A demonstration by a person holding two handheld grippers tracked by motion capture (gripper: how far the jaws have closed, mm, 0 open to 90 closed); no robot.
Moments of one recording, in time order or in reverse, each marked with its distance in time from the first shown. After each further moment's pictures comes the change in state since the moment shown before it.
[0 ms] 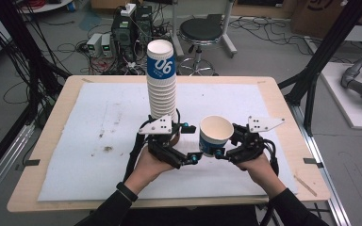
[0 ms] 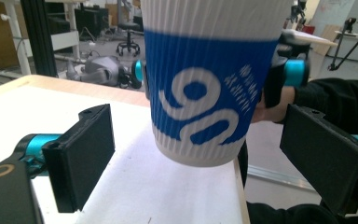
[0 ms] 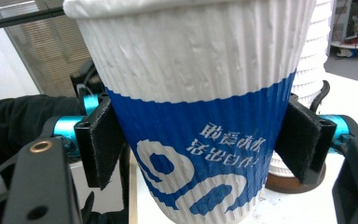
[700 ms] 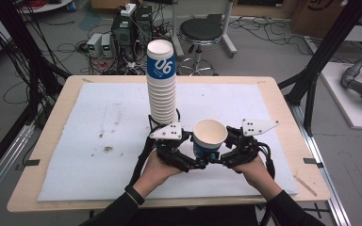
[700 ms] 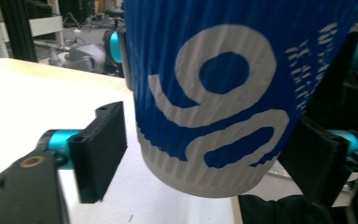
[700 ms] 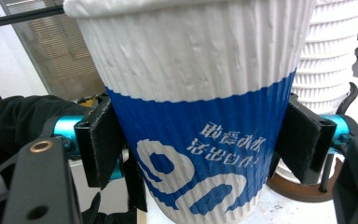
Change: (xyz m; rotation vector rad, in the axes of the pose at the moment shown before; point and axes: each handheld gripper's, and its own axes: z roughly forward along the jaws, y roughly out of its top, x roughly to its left) left arm -0.003 -0.014 0.020 0.029 -0.059 -0.016; right arm 0.009 -0.001 0.014 0.010 0.023 -0.007
